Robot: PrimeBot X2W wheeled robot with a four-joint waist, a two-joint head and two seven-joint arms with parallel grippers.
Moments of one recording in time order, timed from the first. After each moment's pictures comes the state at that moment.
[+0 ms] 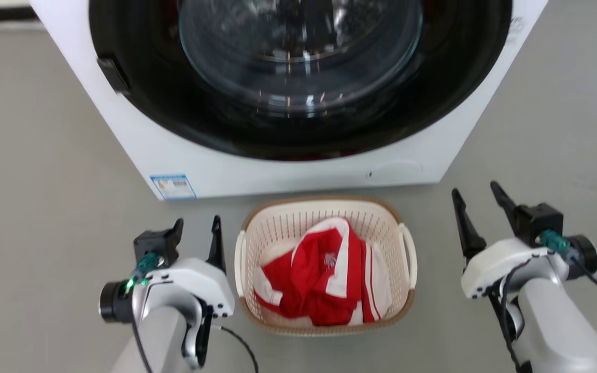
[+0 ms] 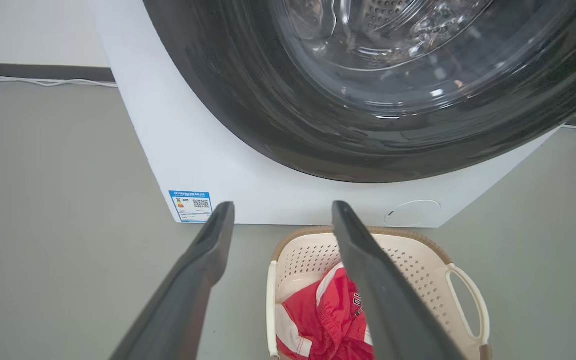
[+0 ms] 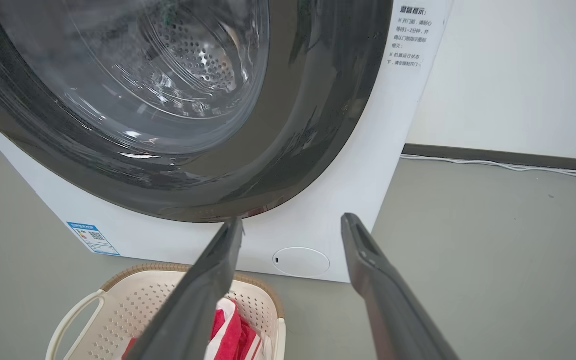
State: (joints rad) left arm -0.42 0.03 -0.24 0.70 -0.36 0.11 -0.26; right arm -0.46 -0.11 0.00 0.72 0.02 0.12 -0.25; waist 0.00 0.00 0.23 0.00
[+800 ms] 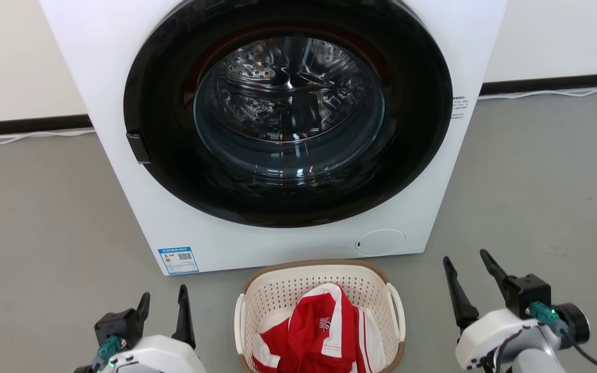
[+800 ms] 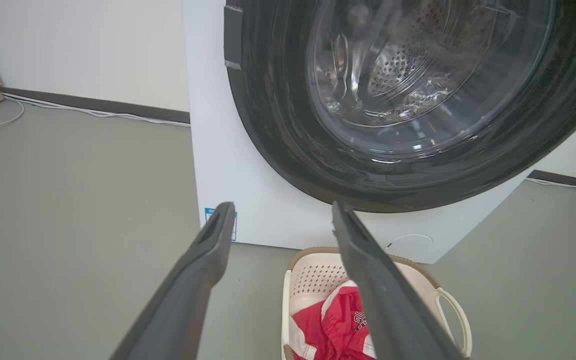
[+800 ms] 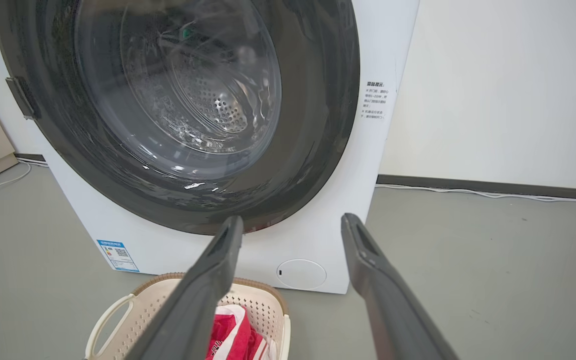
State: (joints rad) left arm -0.12 0.04 -0.06 0.51 -0.30 0.07 -0.26; right arm -0.22 -0.08 -0.01 0.59 -0.01 0.12 -0.25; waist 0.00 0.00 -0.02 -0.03
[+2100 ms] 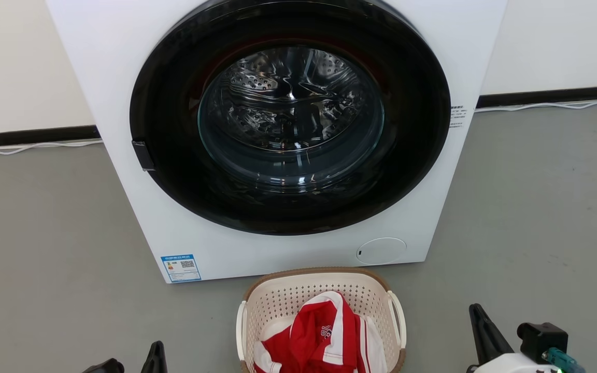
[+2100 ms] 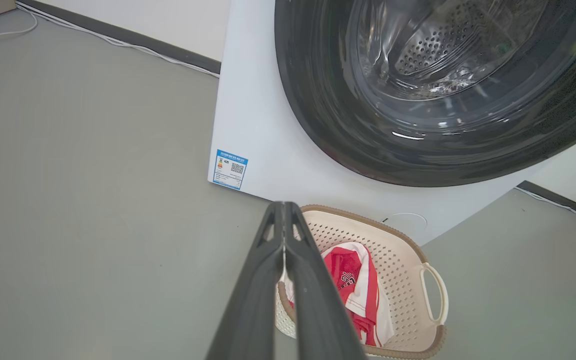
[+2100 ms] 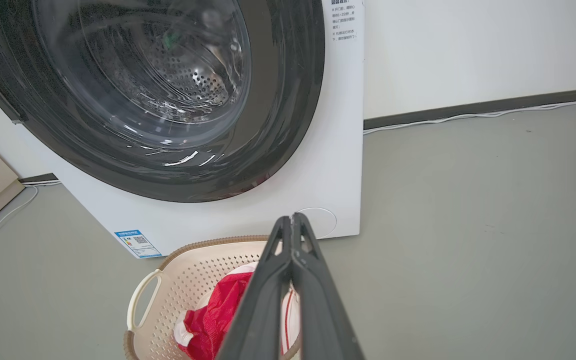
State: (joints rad) left arm 0.06 0.03 -0.03 0.43 -0.44 0.06 -0.21; right arm -0.05 -0.05 -0.04 0.55 0.15 0.12 -0.22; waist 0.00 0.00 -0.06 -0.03
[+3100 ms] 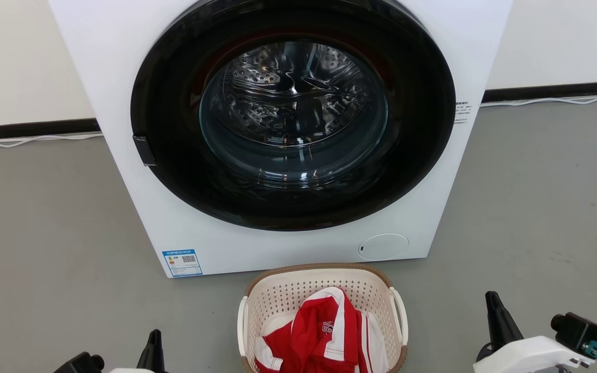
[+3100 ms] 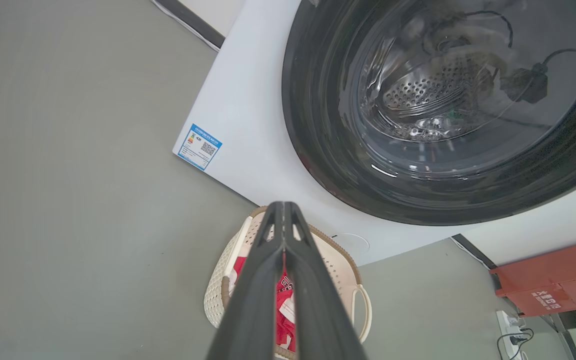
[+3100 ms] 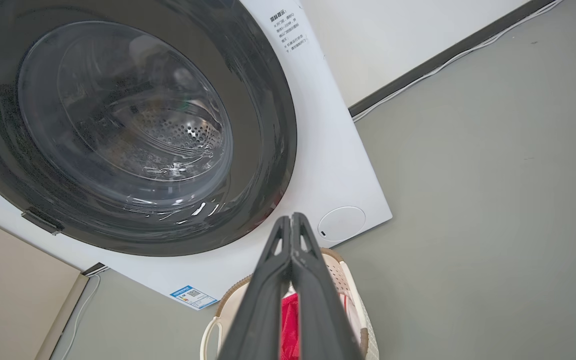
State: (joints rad) left arm 0.03 0.03 0.00 0.39 -0.75 0.02 -0.13; right arm -0.06 -0.05 -0.06 0.47 0.53 0.12 -0.13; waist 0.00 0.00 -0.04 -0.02
